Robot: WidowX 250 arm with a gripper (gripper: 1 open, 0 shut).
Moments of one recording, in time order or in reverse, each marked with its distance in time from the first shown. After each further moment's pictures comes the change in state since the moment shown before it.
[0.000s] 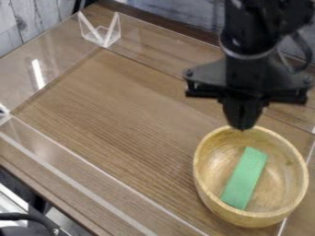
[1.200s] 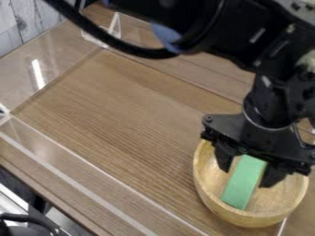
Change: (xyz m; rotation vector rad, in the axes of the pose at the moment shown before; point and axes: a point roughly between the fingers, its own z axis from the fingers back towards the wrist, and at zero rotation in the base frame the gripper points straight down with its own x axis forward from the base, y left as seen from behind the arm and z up) arm -0.034 -0.006 -0.053 0.091 0.089 -0.244
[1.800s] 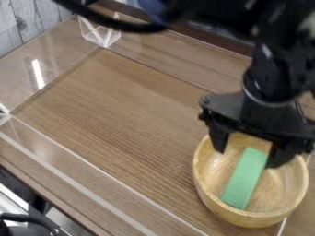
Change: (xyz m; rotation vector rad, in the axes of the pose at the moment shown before) arm 0.006 0.000 0.019 0.007 -0.044 0.077
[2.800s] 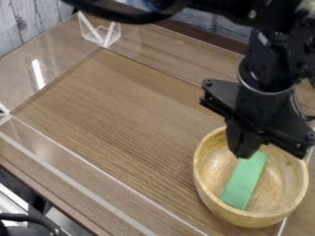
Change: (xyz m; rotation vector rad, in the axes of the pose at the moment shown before) arm 0.005 0.007 0.013 -0.020 0.023 -0.281
